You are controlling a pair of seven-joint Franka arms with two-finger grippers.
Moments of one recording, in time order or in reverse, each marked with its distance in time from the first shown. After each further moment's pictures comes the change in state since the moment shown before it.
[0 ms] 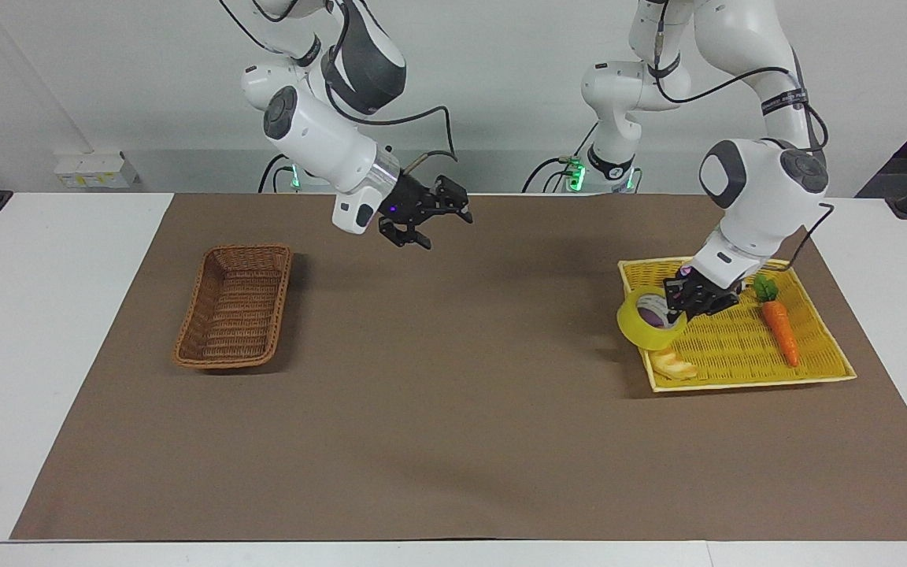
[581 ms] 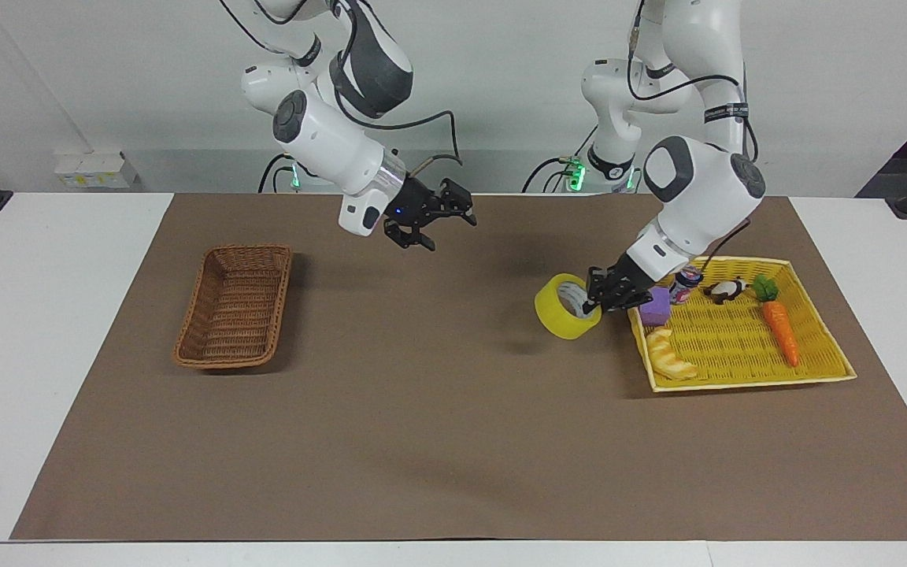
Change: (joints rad) left arm -0.171 -0.002 -0.001 -0.026 -0.351 0.041 -0.003; right arm 0.032 0.003 0.002 -0.037 0.027 0.064 0.002
